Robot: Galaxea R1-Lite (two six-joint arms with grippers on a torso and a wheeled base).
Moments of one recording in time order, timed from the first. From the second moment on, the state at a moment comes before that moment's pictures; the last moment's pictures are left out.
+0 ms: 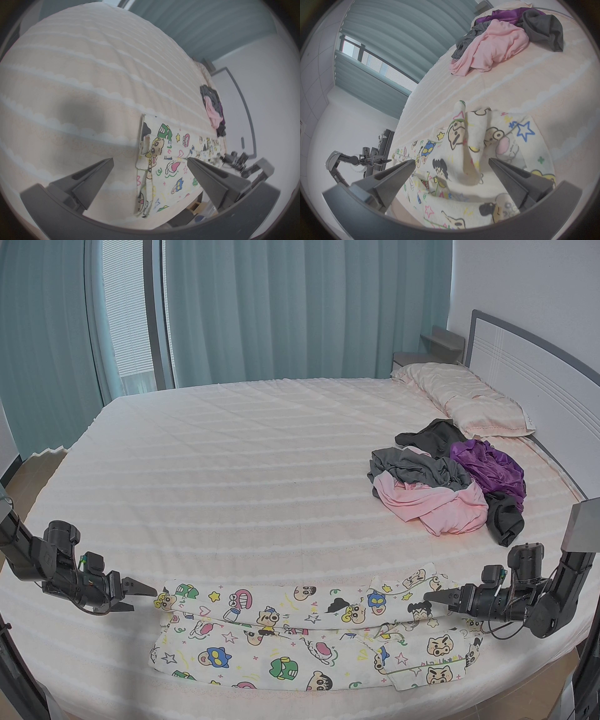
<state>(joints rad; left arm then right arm) 0.30 2.01 -0.76 -0.10 -0.70 -0.05 0.07 2.15 -0.33 -1.15 0.56 0.49</state>
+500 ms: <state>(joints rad) 0.33 1.97 -0.73 -0.11 -0.72 -0.15 0.12 2.23 -0.32 -1.20 0.49 0.54</state>
